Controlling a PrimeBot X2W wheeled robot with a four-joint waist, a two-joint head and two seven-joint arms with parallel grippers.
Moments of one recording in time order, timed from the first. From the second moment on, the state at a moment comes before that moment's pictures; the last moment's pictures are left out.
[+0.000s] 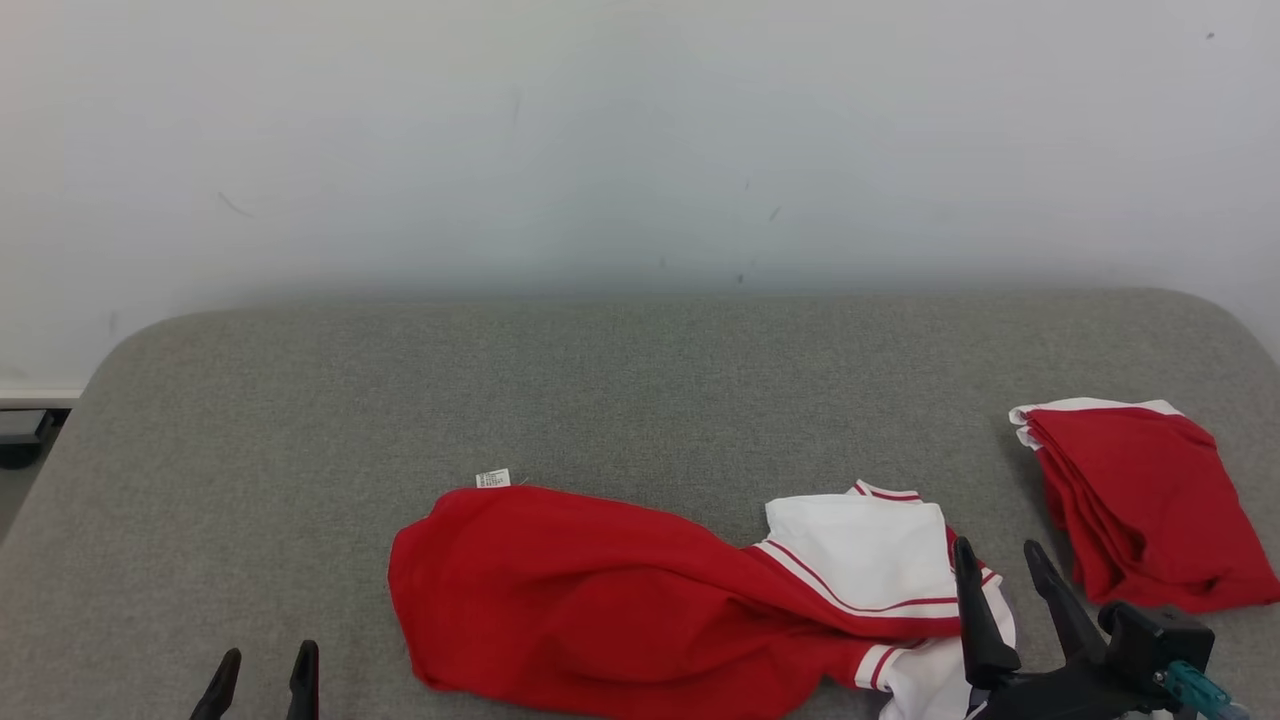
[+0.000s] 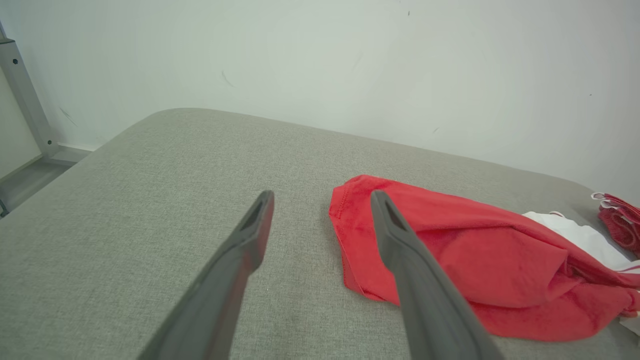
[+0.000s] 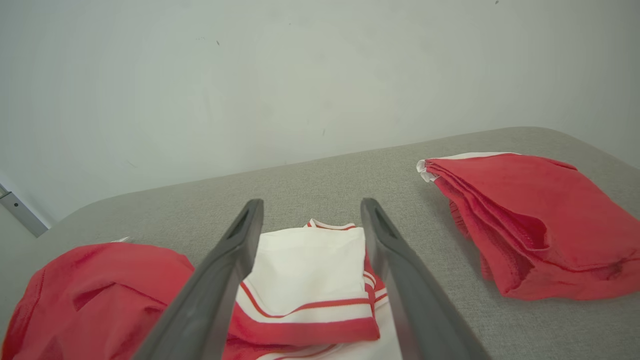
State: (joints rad) left arm 0.16 0.36 -0.29 0.02 -0.52 0.12 -0.19; right arm 0.06 -0.14 0.14 0.13 0.46 -0.10 -0.17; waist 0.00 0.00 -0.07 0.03
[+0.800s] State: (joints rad) left arm 0.16 0.34 -0.27 -0.04 -0.50 0.12 -0.10; right arm 0.06 -0.14 0.14 0.12 0.46 -0.11 -0.16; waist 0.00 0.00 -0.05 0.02
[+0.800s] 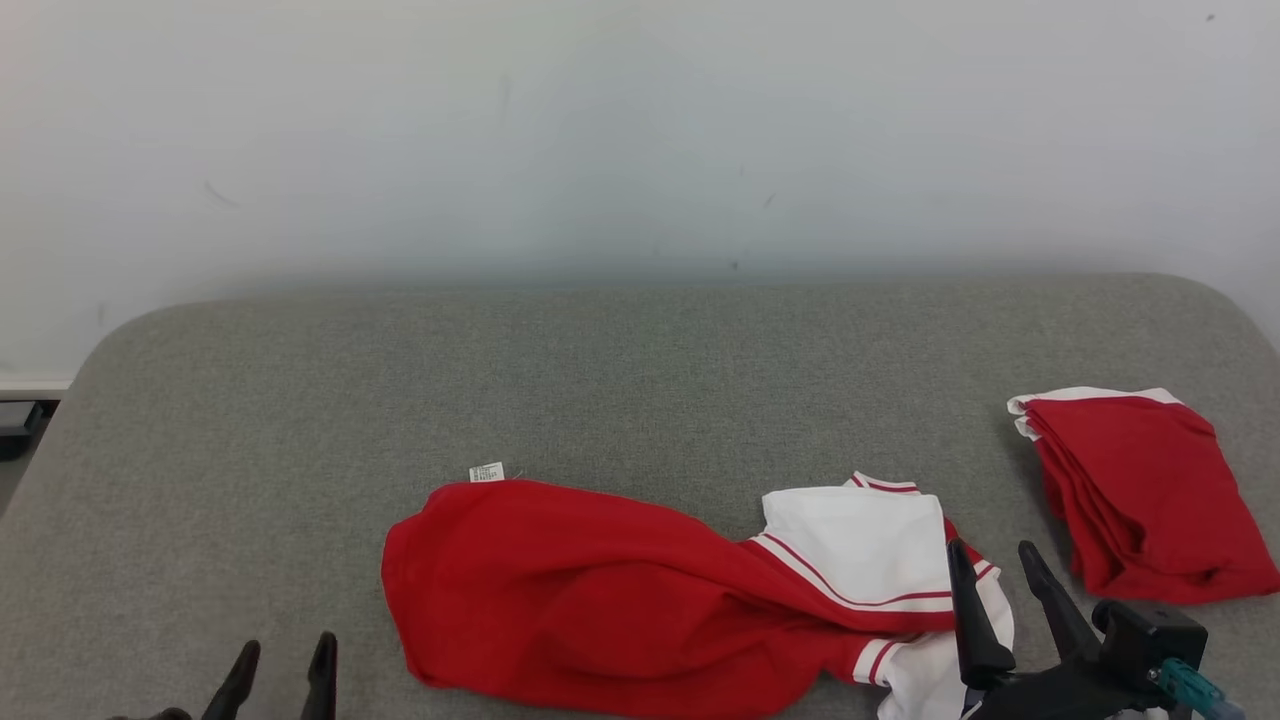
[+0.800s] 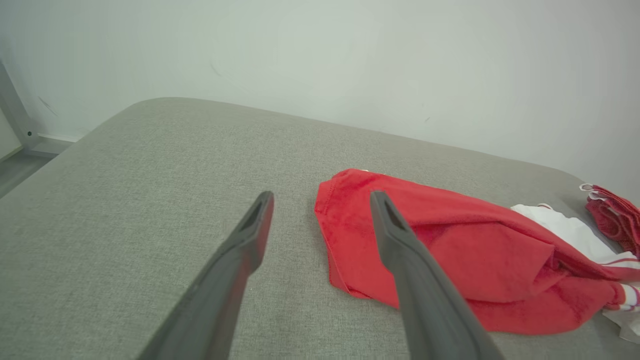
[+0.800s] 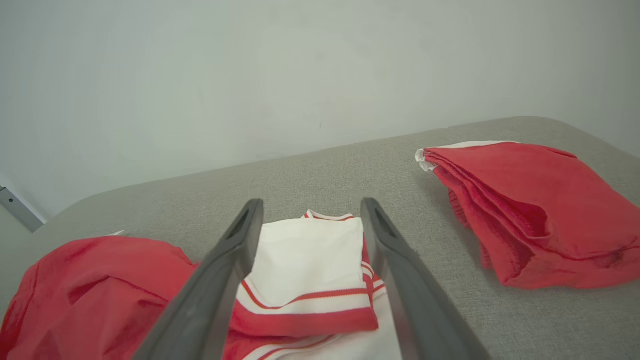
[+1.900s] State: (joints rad) left arm -0.68 0.24 -0.46 0.56 -0.51 0.06 0.64; right arm -0.44 -0.22 0.23 0.37 0.49 -0.12 0.57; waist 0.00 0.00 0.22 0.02
